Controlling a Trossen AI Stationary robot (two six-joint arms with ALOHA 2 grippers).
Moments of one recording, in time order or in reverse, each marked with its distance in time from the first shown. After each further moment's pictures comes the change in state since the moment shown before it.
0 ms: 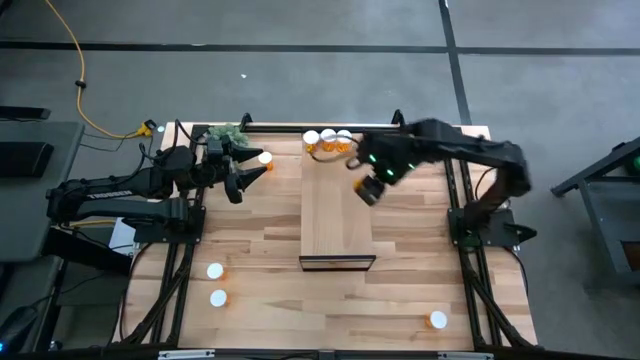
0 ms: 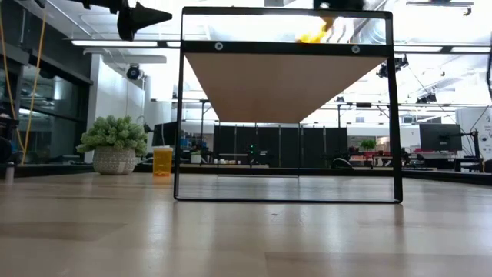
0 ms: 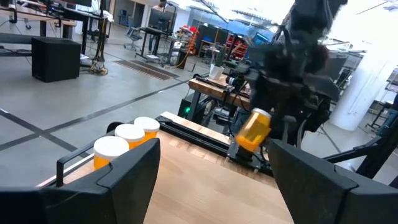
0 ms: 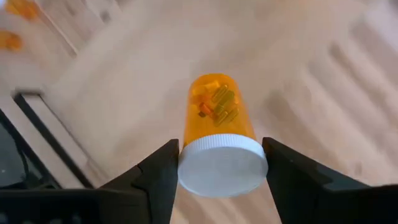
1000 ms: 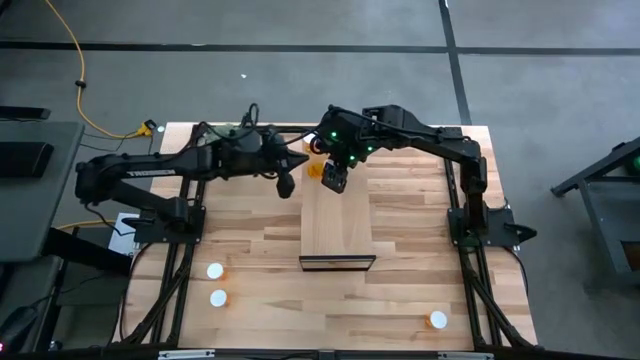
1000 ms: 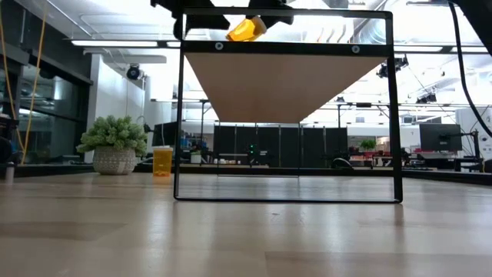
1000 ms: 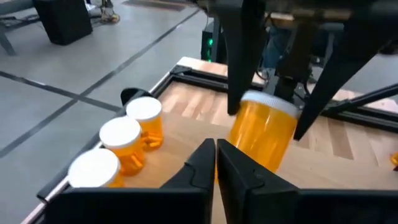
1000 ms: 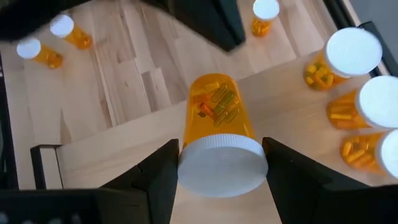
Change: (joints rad) left arm 0.000 0.569 0.449 -0.230 -0.021 0.194; right arm -0.083 0.313 0.381 0.133 -0.064 -0.453
